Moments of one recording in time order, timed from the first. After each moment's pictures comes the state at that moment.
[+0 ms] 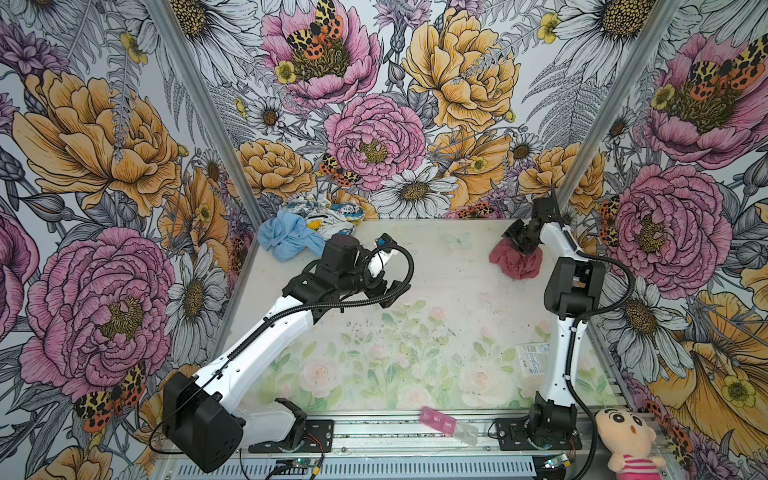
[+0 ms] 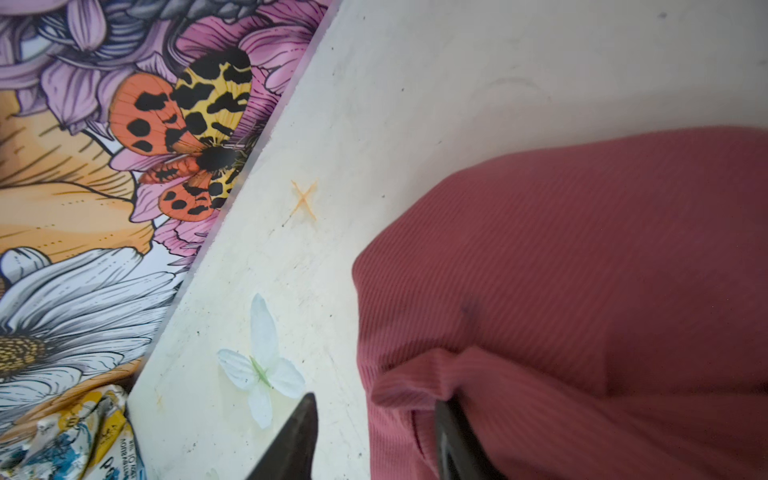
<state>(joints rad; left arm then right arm) -0.55 1.26 1.16 -0.44 0.38 0.17 -0.20 2.42 2.17 -0.75 -0.32 0.63</state>
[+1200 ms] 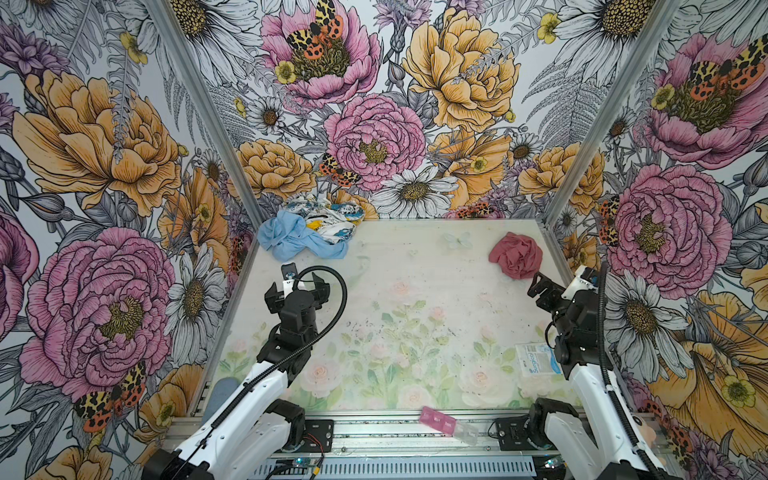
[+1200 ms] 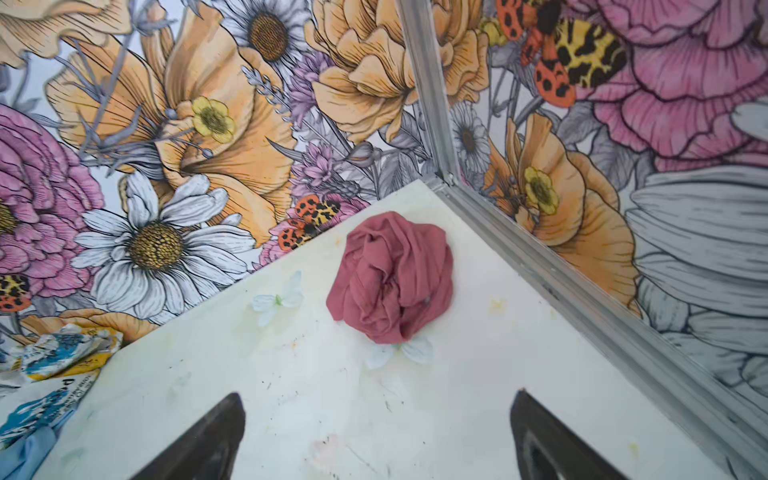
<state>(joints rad) -0.35 0.89 0.41 0.24 -0.77 -0.09 -0.22 0.81 0.43 0.05 -0.01 0.36</state>
